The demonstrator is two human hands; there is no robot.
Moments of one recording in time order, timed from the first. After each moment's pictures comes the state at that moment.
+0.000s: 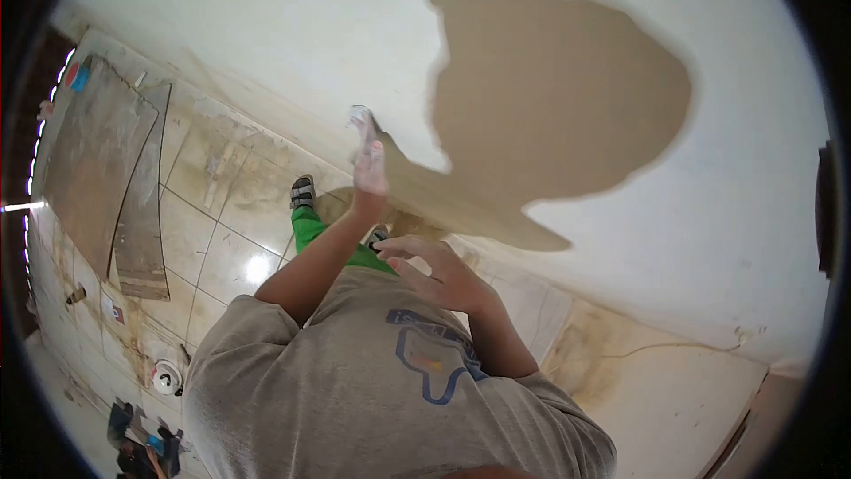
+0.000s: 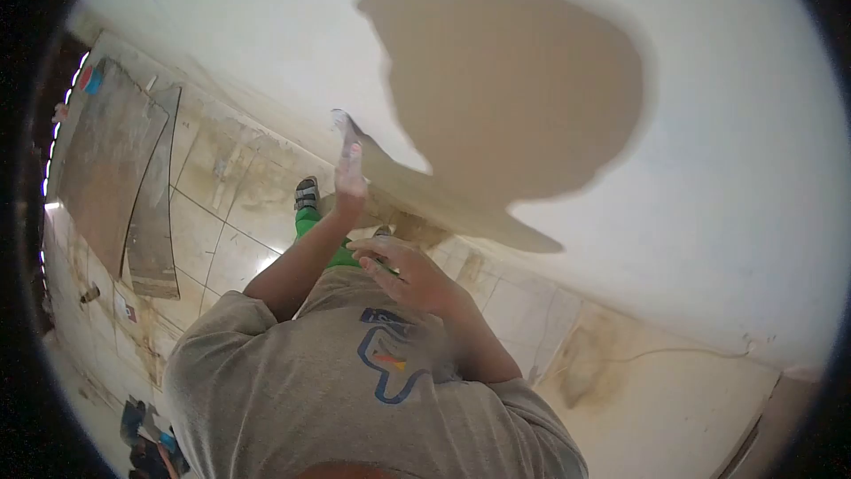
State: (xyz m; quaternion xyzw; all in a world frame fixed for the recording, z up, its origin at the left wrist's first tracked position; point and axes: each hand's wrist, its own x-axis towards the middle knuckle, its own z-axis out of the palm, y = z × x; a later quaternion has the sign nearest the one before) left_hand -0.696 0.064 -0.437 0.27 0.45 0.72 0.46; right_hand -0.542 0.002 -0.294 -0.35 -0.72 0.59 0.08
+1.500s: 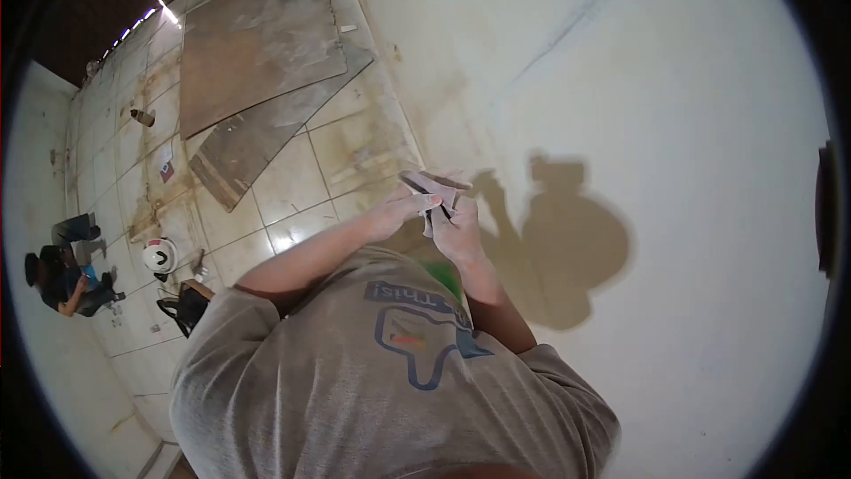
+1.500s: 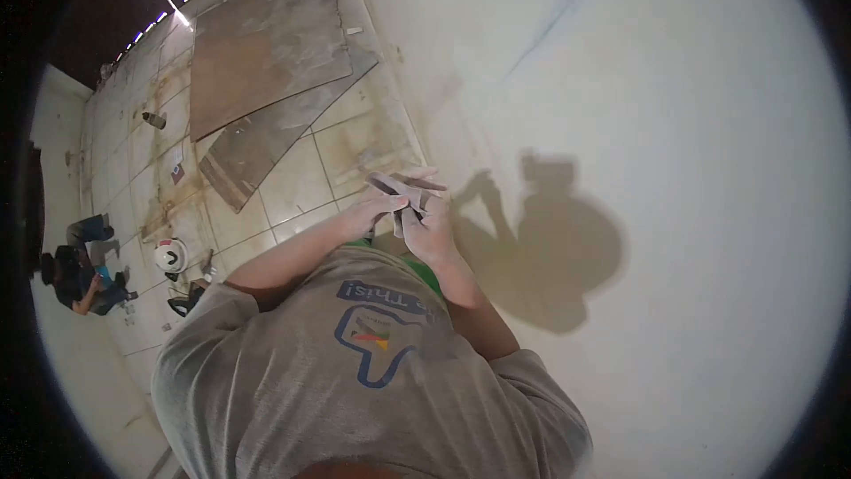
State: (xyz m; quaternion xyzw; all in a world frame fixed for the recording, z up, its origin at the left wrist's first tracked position) left_hand -1.019 -0.150 -0.379 0.33 0.40 0.68 0.52; right_hand -0.898 -0.046 -0.355 -0.19 -0.68 0.70 0.10
